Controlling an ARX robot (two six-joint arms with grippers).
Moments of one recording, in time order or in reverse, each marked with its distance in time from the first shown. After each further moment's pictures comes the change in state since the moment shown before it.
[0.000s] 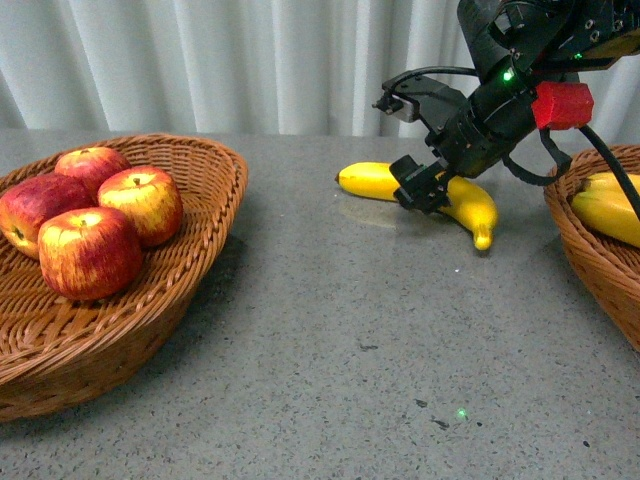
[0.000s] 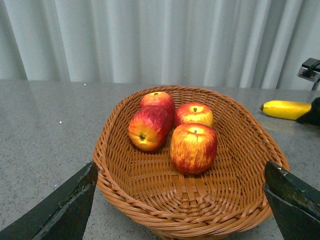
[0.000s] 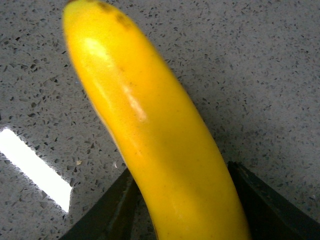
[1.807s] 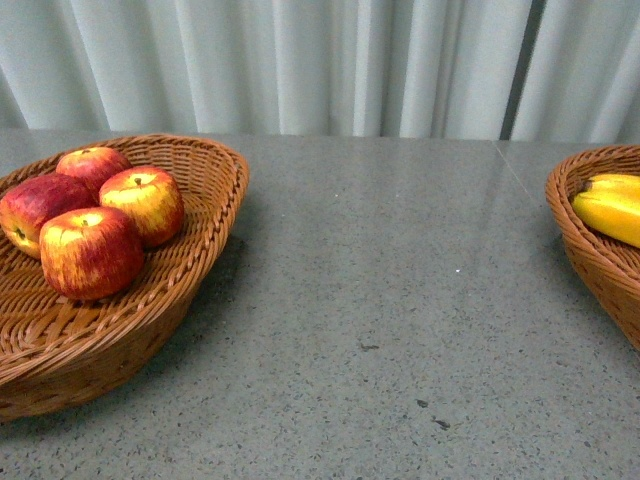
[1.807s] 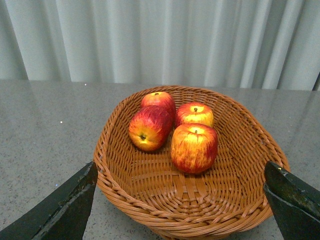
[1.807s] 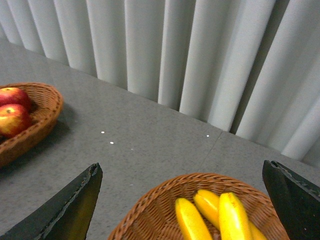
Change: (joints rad) left arm 0.000 0.000 0.000 0.000 0.000 0.000; right arm -0.527 -1.109 -1.040 0.584 -0.604 0.231
